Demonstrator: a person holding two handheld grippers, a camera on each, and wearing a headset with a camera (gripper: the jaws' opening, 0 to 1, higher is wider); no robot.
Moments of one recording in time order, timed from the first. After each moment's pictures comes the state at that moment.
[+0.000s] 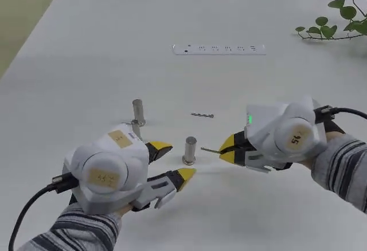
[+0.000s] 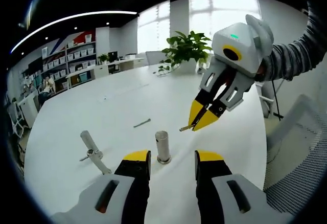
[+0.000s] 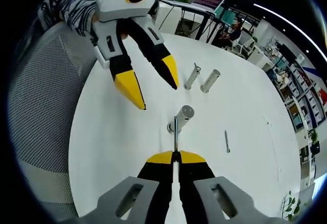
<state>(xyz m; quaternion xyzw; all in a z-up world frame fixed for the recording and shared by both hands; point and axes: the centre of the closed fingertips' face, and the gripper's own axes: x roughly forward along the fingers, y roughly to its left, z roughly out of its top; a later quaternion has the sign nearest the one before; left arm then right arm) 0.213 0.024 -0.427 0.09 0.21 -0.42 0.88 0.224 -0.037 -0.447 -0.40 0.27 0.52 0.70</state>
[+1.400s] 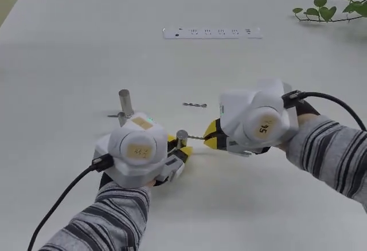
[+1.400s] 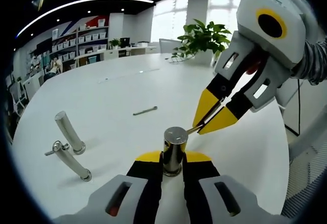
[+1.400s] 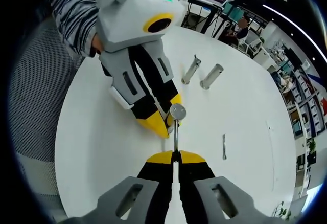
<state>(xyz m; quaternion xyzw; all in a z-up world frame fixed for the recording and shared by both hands) 0.254 -0.001 -0.479 0.05 0.26 -0.38 0.89 0.245 -0.027 -0.461 -0.44 0.27 0.53 0.67</state>
